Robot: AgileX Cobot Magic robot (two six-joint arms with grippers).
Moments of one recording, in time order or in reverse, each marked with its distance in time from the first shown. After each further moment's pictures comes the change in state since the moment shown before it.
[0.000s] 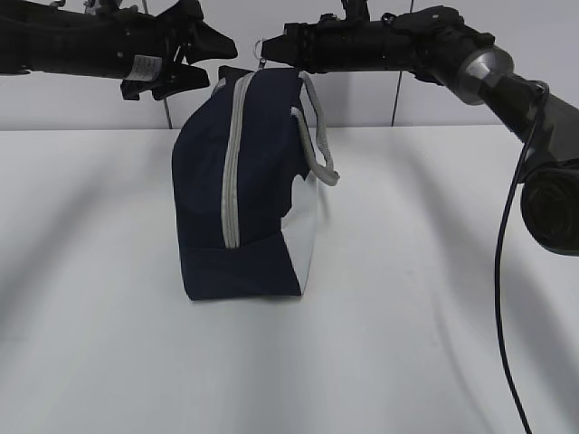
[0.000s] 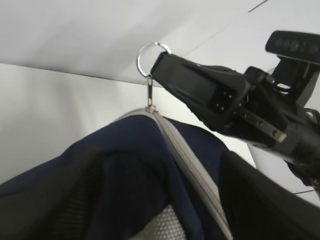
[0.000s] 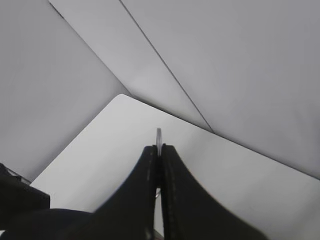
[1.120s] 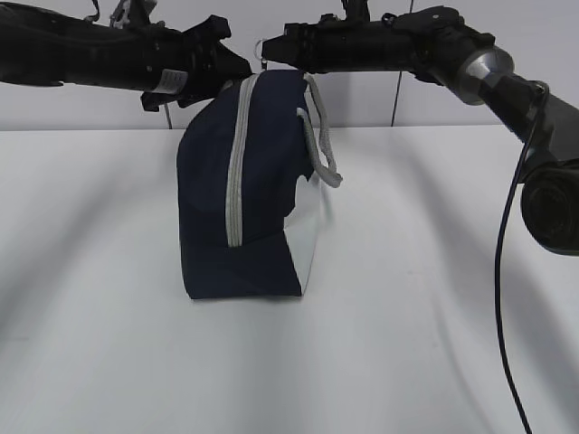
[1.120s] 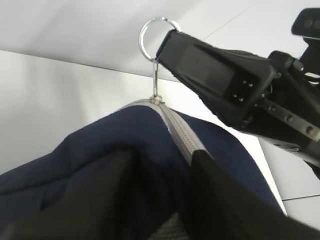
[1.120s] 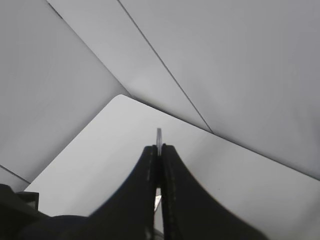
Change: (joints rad) left arm -0.056 0.048 -0.026 0.003 -0.077 -0.015; right arm 0.000 0.000 0.000 0.000 0.000 0.000
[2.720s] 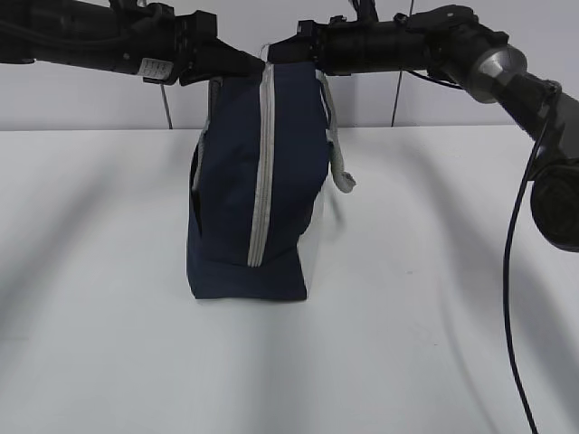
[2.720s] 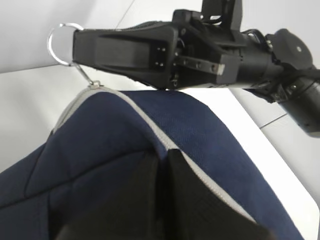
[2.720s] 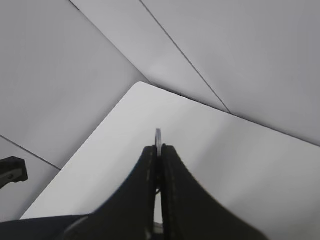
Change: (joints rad) left arm 0.039 -0.046 -0.023 0.084 0.265 0.197; right arm -0.035 0.006 -0.004 0.014 -0.106 0.064
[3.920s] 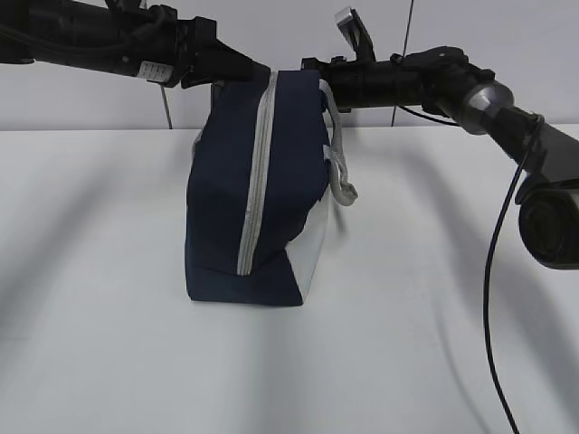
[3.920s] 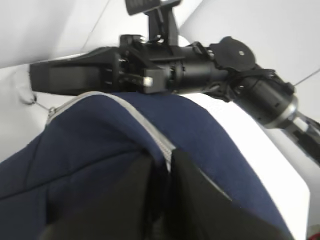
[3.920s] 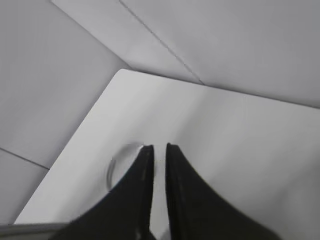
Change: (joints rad) left arm 0.001 0.000 0.000 0.014 0.052 0.036; right arm -0.012 0.092 -0.008 0.023 -0.002 0.025
